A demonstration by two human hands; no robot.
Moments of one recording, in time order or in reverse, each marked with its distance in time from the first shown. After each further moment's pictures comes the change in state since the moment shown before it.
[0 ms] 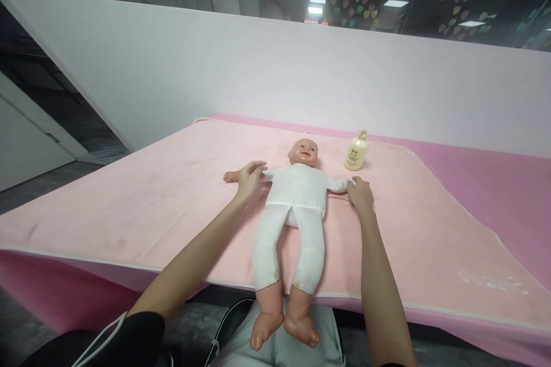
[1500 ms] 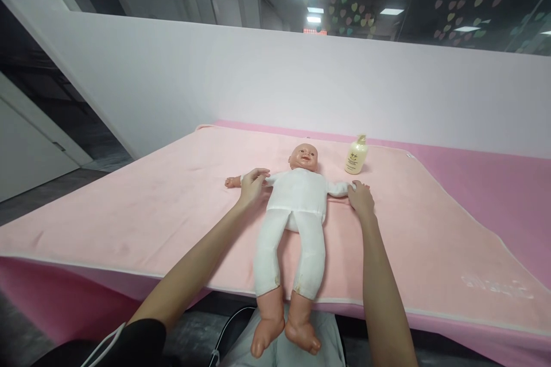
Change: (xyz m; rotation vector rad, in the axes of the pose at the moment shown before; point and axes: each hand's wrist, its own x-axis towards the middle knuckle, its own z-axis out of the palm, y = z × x) left_hand -0.001 -0.005 -0.001 0.049 -0.055 0.020; right_hand 0.003 0.005 0.003 0.016 -0.010 -0.028
